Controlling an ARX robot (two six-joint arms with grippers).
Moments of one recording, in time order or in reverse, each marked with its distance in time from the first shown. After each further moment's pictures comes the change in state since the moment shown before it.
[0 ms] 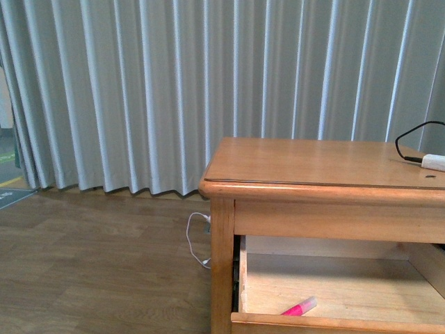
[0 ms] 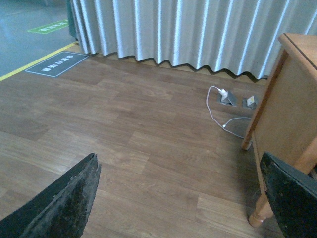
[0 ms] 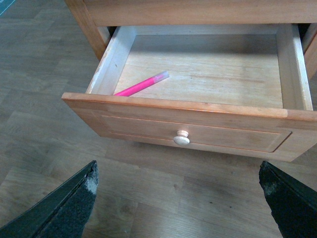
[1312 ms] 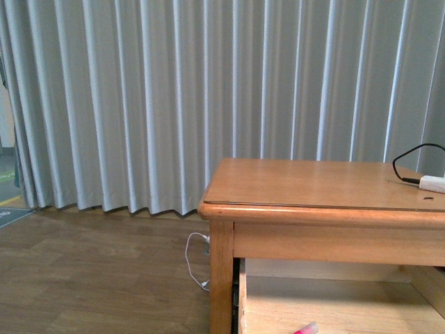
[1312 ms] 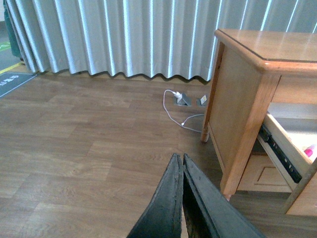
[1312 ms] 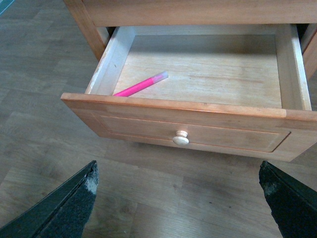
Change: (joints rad) left arm -0.005 -0.420 -0.320 -0.010 0.221 0.031; right arm 0.000 0.000 0.000 0.000 0.000 0.000
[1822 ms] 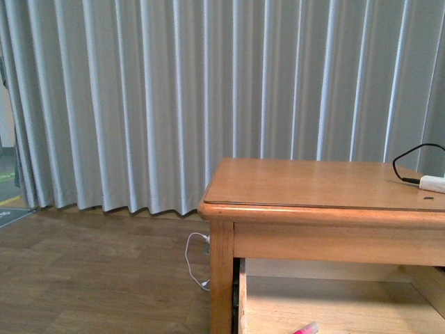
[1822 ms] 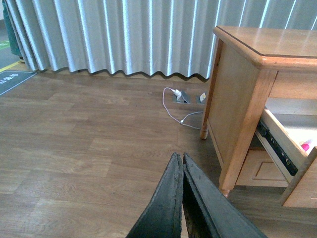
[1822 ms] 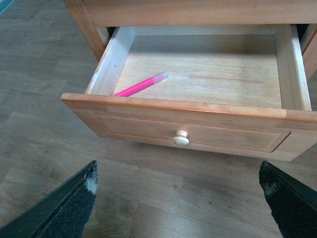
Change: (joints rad) left arm 0.000 -0.164 0.000 -0.171 0.000 0.000; right arm 0.000 0.000 0.000 0.000 0.000 0.000
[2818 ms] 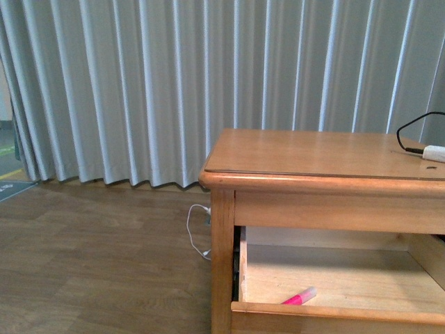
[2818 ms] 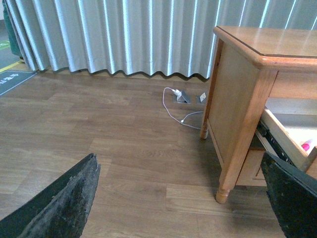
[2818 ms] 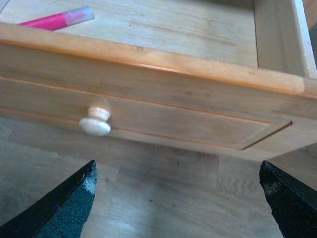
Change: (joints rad) left arm 0.000 0.000 0.000 0.000 0.000 0.000; right arm -0.035 0.702 -0.221 0.834 0.159 -0.211
